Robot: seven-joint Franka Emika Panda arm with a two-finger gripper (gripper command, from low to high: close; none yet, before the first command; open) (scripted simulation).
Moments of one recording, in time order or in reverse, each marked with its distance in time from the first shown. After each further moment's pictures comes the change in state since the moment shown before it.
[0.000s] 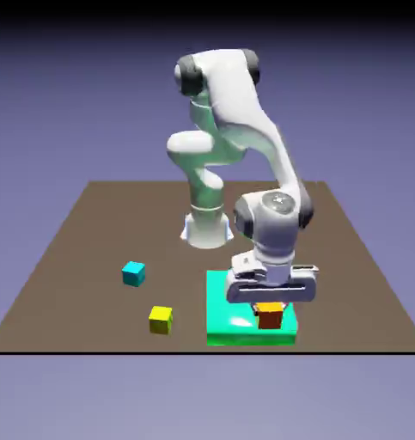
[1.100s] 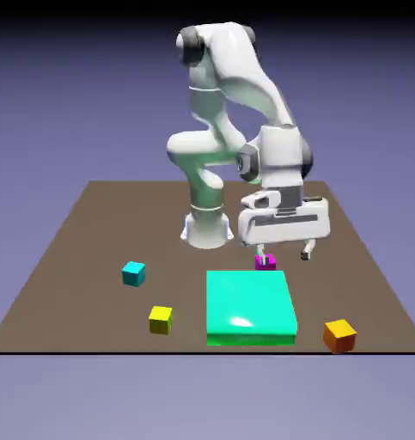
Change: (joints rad) arm 0.222 -0.170 0.046 -0.052 -0.089 0.203 0.004
